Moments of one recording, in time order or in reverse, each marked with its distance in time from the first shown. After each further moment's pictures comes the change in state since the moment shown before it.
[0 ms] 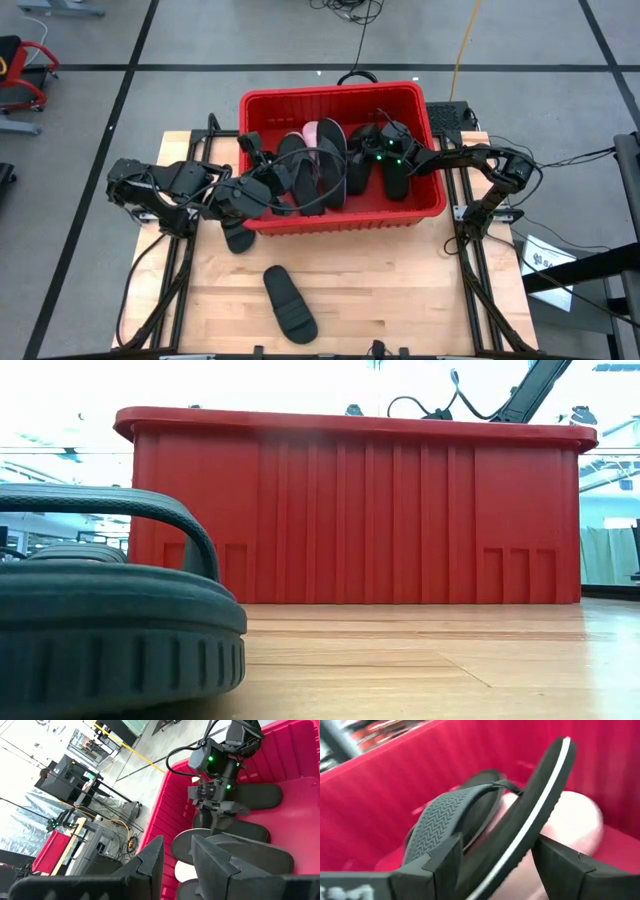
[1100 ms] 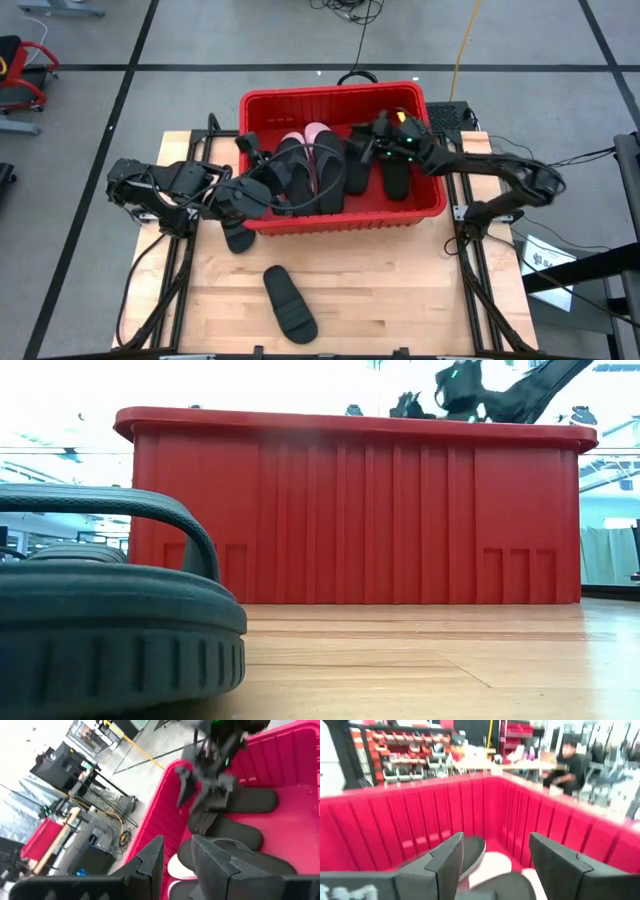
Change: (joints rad) left arm 0.000 0.000 0.000 -0.037 -0.002 -0.122; right arm 0.032 -0.254 0.000 -0.045 0.118 -0.278
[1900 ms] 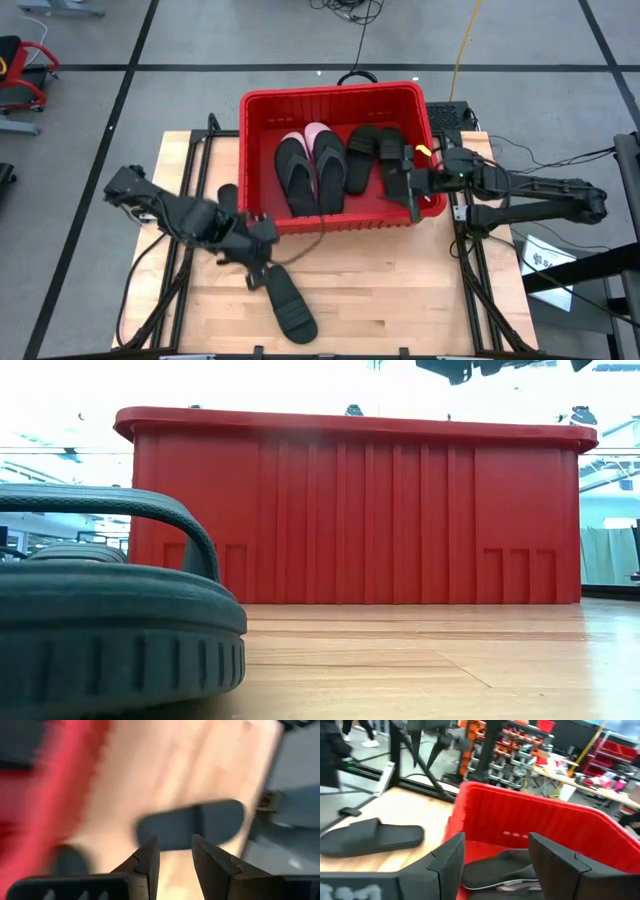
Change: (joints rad) left arm -0.180 -0.005 -0.263 -0.222 0.876 -0.938; right arm 0.413 -0.570 0.000 -0.682 0.003 -0.258
